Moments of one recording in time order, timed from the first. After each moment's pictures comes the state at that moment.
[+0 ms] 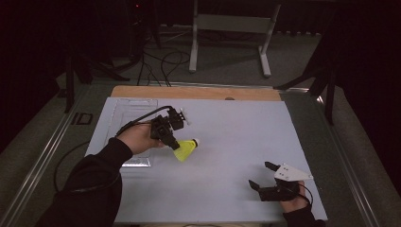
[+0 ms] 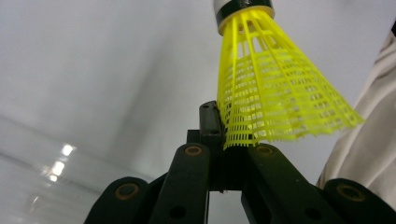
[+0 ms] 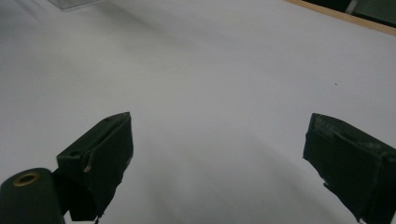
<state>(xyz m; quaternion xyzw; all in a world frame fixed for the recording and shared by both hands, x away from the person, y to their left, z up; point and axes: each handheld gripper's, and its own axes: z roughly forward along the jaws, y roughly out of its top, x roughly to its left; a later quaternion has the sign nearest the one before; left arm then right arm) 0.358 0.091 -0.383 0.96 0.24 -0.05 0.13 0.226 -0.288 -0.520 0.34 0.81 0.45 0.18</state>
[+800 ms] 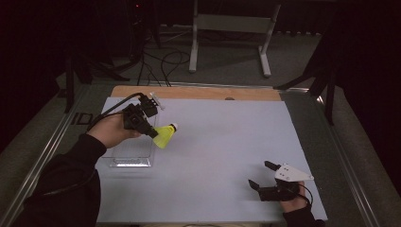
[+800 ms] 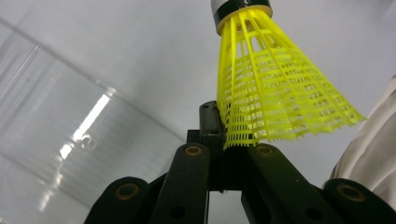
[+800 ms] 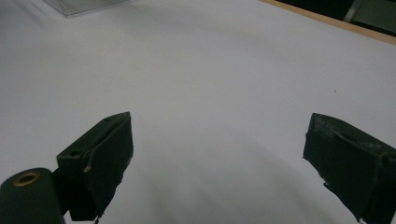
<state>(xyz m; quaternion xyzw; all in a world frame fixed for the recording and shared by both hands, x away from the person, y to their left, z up) 0.362 0.155 -0.352 0.94 0.30 -0.01 0.15 0.225 -0.287 -0.519 0.33 0.80 0.46 0.19</state>
